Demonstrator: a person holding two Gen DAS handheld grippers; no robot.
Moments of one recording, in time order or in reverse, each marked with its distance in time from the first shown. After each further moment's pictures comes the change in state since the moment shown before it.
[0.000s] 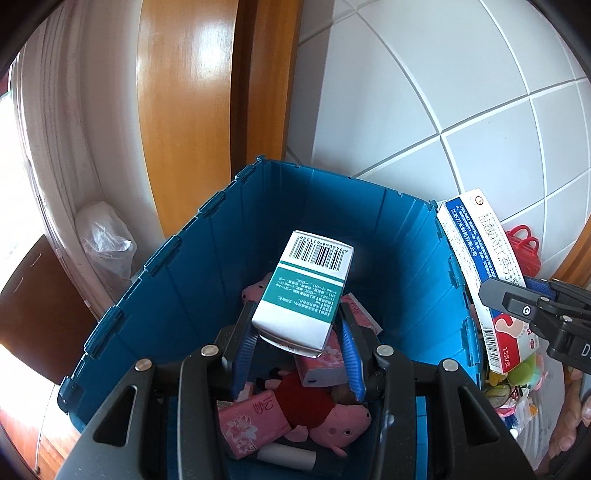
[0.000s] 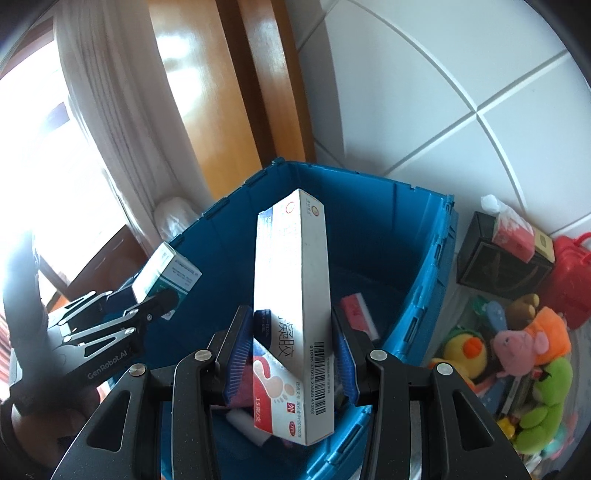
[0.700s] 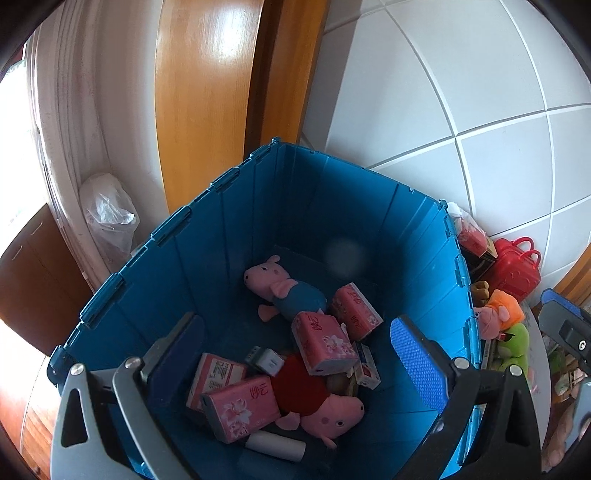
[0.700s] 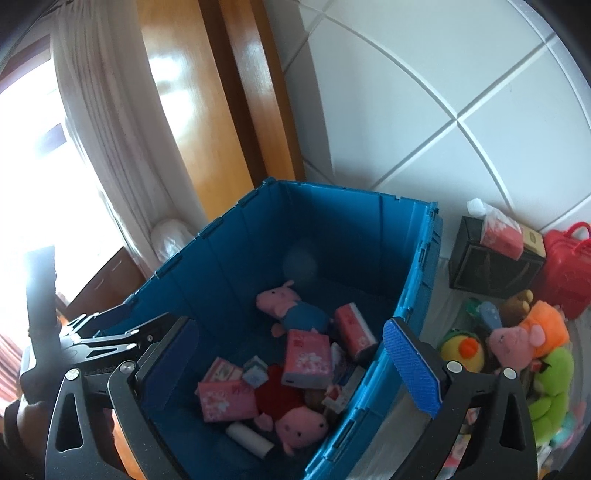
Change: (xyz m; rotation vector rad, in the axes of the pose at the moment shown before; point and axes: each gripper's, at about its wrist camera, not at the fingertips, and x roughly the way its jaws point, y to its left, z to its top) left arm 0.004 0.019 -0.013 -0.089 0.048 -0.010; right arm -0.026 -0.014 -0.017 0.050 -0.085 -0.023
